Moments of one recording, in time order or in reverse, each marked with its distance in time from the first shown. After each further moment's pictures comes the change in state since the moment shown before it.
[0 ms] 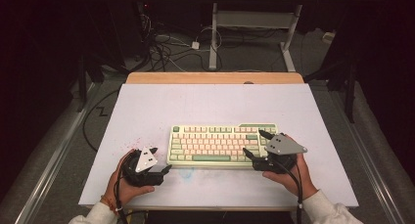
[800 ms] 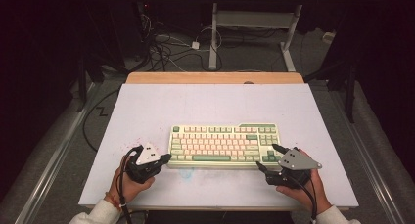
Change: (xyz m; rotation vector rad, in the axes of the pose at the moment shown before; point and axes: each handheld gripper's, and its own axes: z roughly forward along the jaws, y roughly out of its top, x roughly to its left) left arm 0.001 0.021 0.000 0.010 -0.124 -0.024; right arm 0.002 -0.037 -0.029 0.066 -0.018 0.008
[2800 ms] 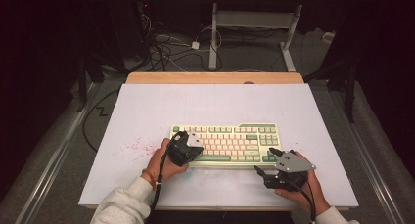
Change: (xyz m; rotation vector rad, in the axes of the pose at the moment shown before) left arm -0.019 0.075 0.075 0.135 -0.063 0.113; right arm 0.006 -0.005 0.006 0.045 0.031 -0.037
